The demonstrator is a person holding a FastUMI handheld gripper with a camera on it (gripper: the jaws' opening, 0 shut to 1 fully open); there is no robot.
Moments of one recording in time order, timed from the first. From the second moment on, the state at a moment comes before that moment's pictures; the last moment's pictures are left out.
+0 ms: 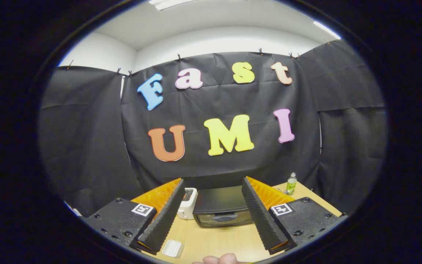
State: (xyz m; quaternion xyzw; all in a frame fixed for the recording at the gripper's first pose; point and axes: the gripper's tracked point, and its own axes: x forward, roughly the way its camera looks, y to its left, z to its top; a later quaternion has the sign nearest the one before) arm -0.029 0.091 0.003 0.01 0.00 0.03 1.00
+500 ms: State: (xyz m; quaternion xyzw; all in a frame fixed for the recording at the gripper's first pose) arm -0.035 0.088 -0.004 -0.01 0.01 0.02 1.00
